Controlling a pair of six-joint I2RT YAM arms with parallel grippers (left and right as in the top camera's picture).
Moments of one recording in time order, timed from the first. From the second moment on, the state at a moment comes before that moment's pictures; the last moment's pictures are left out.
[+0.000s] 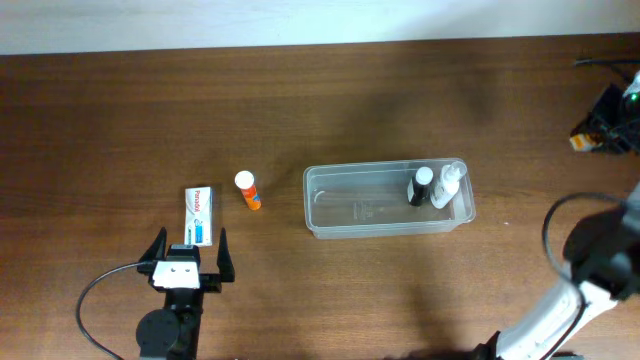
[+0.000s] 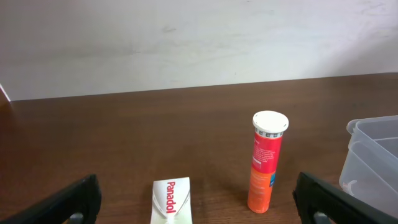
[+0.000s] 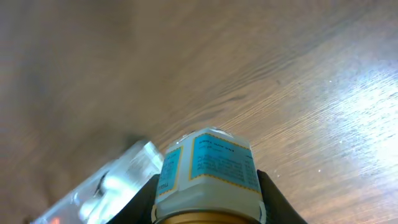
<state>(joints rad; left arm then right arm) -0.08 0.01 0.01 -0.08 -0.06 0.05 -0.52 2.09 2.35 -1.69 -0.23 0.15</state>
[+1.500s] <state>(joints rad) -0.08 0.01 0.01 -0.08 -0.06 0.05 0.28 2.00 1.71 -1.32 -0.17 0.16</state>
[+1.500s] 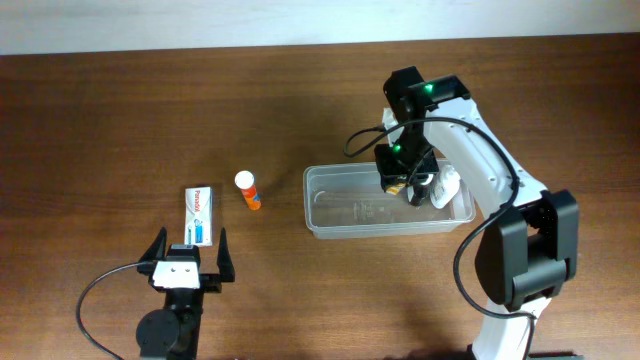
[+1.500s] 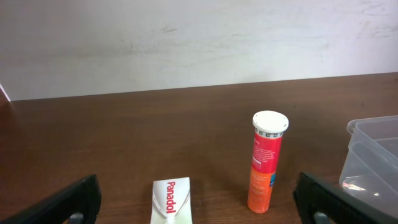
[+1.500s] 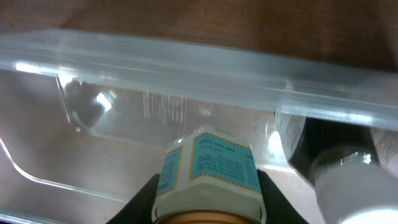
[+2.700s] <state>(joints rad) -0.08 0.01 0.01 -0.08 -0.06 0.05 0.31 2.10 1.70 -1.27 -0.10 0.16</state>
